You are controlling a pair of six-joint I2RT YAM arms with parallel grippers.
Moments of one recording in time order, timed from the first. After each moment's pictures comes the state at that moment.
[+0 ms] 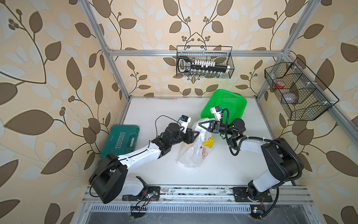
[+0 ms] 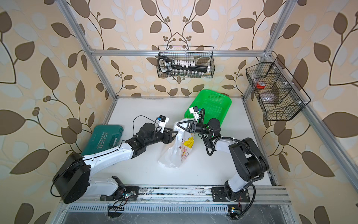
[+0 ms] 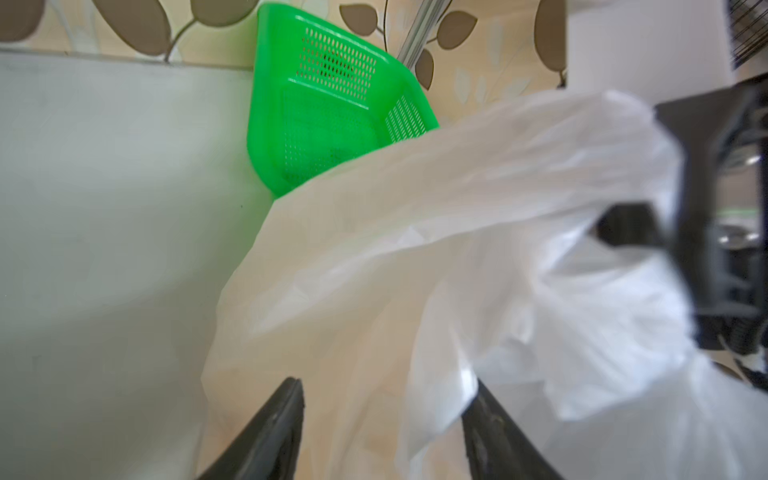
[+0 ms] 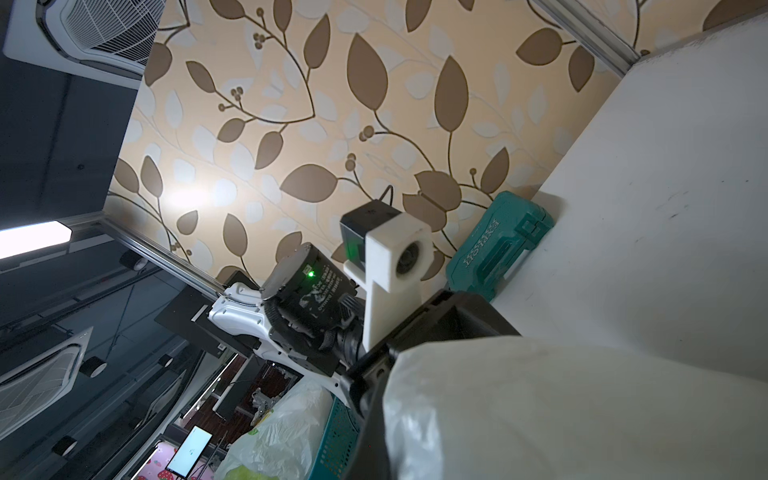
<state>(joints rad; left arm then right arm) -0.66 1.35 0.71 0.26 0.28 -0.39 0.37 1.61 0.69 1.20 -0.99 1.23</state>
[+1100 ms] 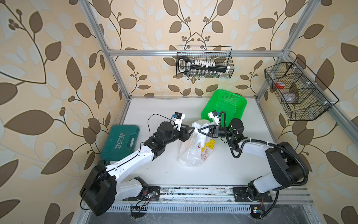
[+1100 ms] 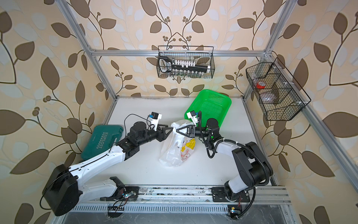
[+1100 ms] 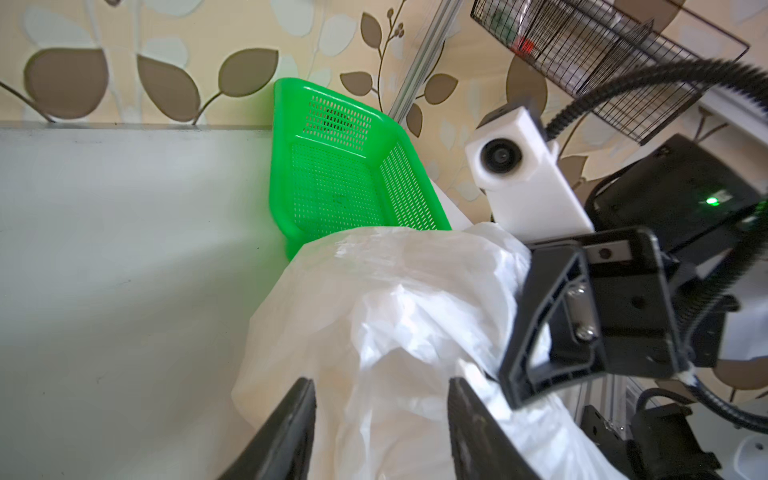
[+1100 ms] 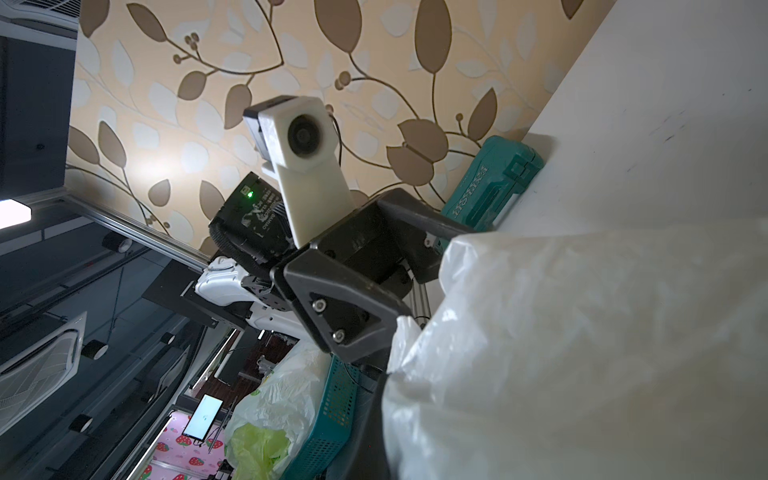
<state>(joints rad) -0.59 1.14 0.67 0.22 0.29 -0.42 0.39 1.55 0.66 0.96 -1.06 1.10</state>
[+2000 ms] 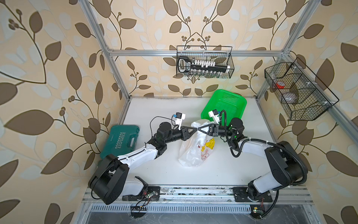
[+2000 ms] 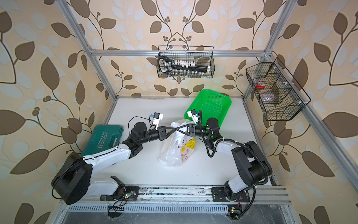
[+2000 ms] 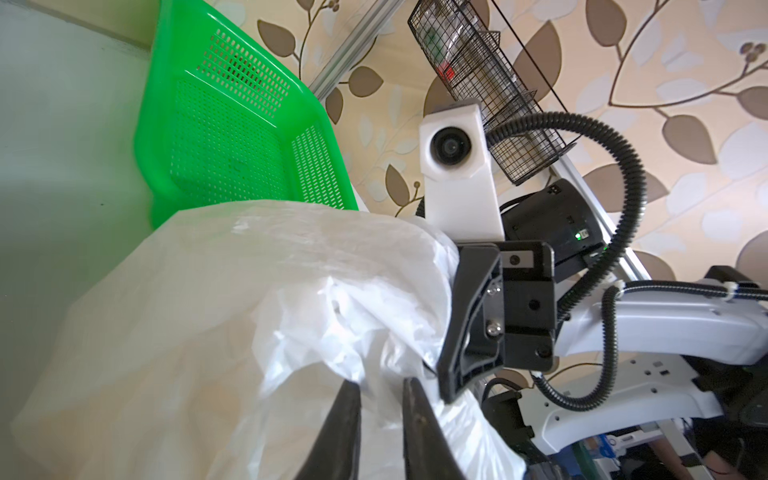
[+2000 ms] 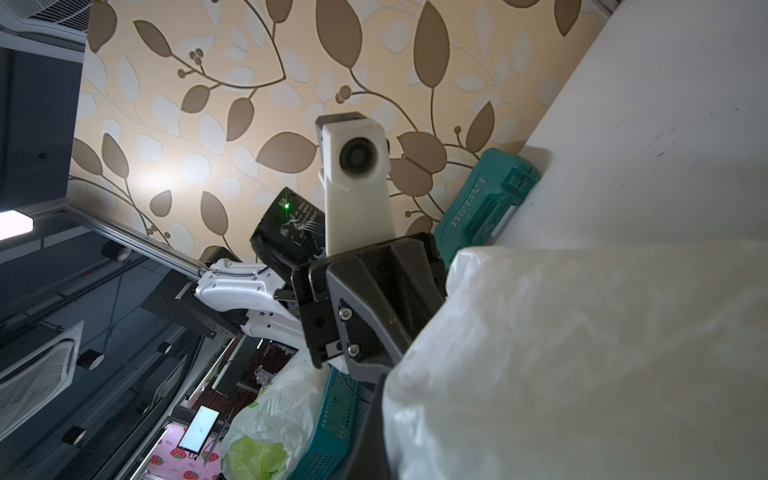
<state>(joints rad) -0.55 1.32 0.63 0.59 0.60 -0.77 0.38 1.56 0.67 0.98 -1.04 1.11</state>
